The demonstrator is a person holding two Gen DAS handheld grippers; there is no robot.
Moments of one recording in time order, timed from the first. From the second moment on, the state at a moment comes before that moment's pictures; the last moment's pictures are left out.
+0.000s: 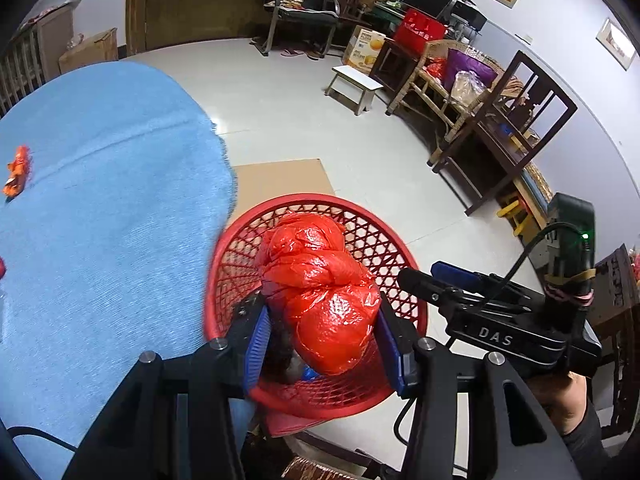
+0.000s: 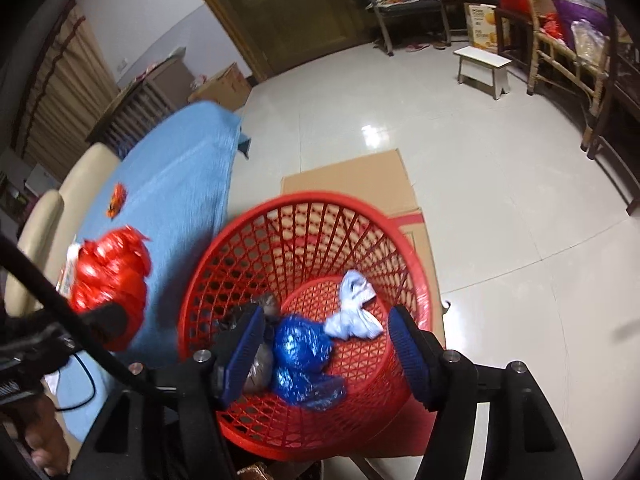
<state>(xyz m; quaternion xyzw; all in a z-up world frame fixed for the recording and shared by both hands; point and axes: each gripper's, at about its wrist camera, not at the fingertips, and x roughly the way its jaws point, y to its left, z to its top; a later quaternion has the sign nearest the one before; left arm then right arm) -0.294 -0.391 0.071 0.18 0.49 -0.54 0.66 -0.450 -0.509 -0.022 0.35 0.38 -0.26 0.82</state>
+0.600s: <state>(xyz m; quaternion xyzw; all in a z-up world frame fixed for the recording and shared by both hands) -0.230 -0.323 0.080 0.08 0.50 -0.48 0.71 -0.435 -0.499 -0.005 0.34 0.37 -0.25 0.83</state>
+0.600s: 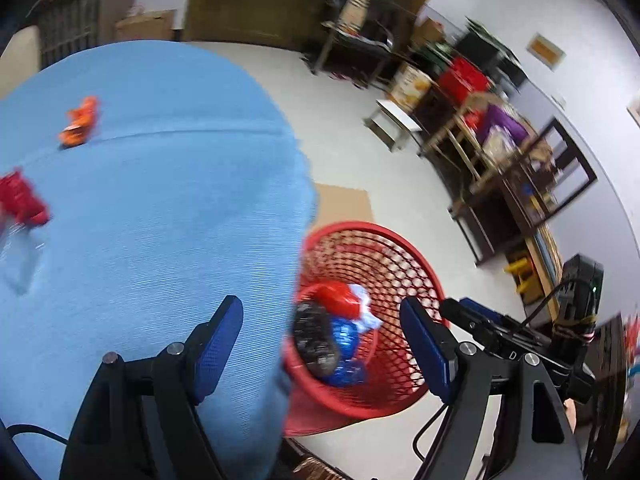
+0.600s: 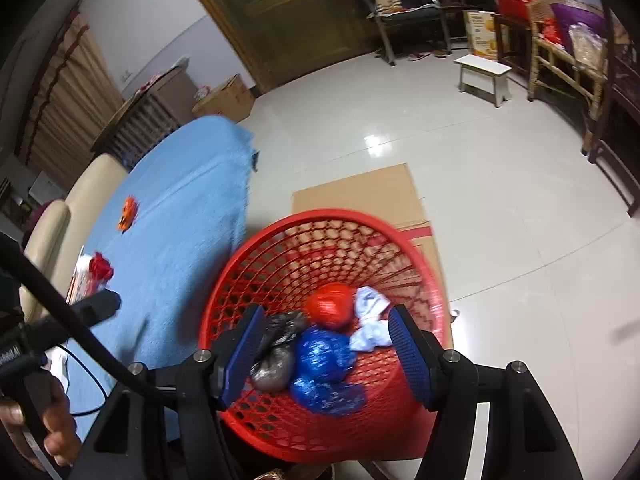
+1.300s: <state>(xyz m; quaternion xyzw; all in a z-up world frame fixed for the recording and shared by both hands) -0.122 -0.106 0.056 -0.06 0.51 -0.29 0.80 -0.284 -0.358 0.004 0.23 0.45 -0.09 0.86</state>
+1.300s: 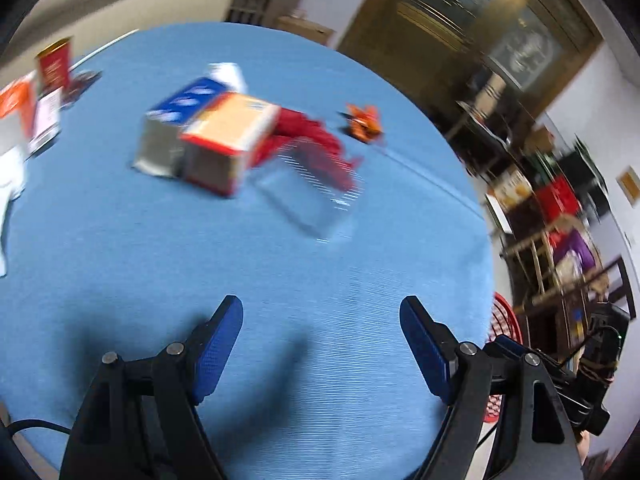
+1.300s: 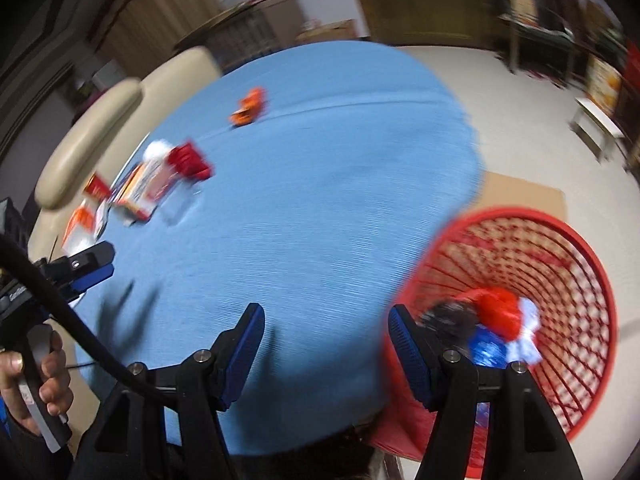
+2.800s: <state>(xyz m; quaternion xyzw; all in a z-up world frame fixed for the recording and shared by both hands) 0.040 -0.066 0.037 -0.10 0.55 -0.18 0.81 -0.099 -0.250 -0.007 0.10 0.46 0.05 0.88</state>
